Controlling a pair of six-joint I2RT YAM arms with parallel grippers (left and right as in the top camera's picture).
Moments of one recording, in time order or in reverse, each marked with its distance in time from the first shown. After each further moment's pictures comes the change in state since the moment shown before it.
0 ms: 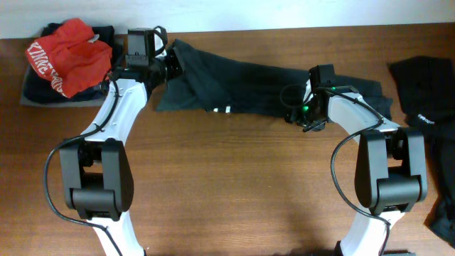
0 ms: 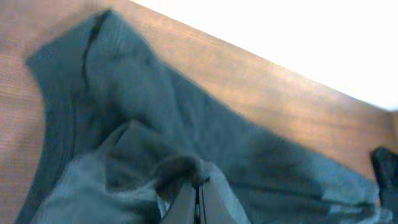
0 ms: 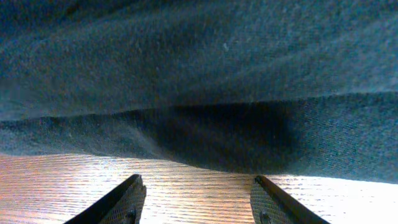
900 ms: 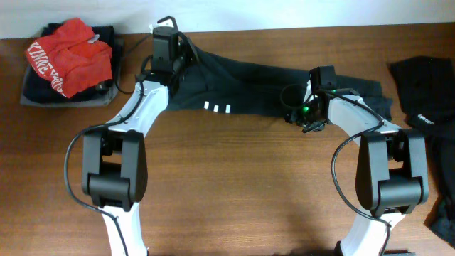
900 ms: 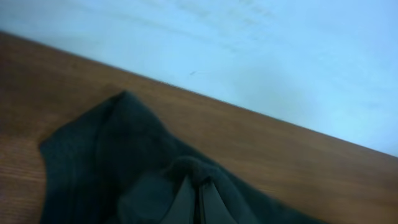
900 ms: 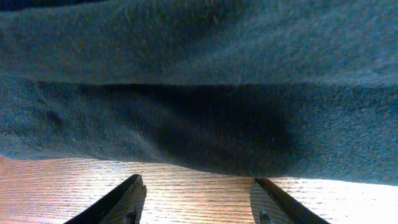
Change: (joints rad) left arm -0.097 0.102 0.002 0.301 -0.340 -0.011; right arm 0.000 -0.013 -0.029 0.042 0.000 0.019
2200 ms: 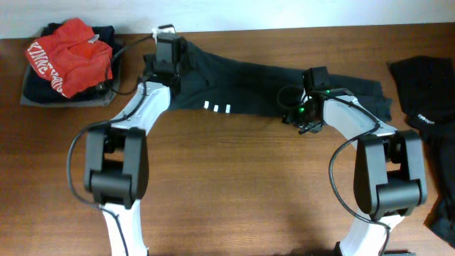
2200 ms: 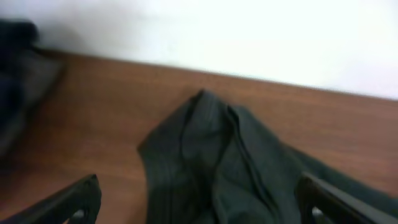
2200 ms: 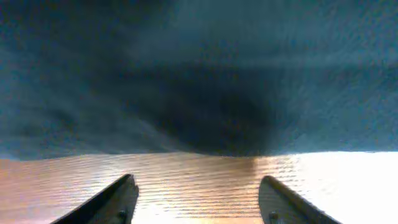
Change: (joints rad) left arm -0.001 0.000 0.001 -0.089 -0.234 0.246; right arm 0.034 -0.035 0.010 -0.029 0.070 0.066
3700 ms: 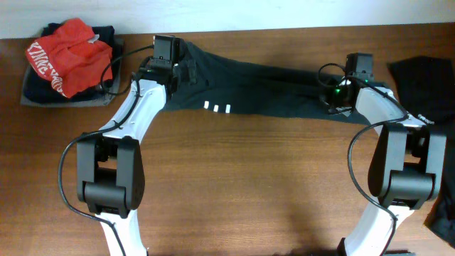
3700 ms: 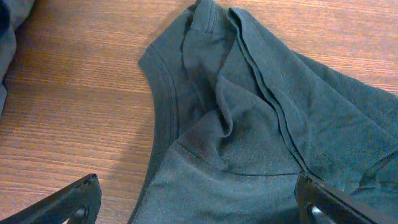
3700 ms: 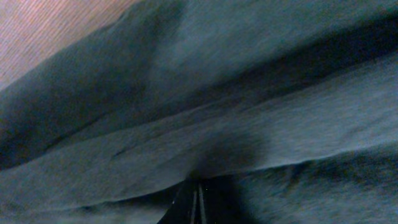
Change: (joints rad) left arm 0.000 -0.061 0.010 -0.341 0.080 0.006; right arm -0.232 0.092 0.105 0.126 0.002 0.092
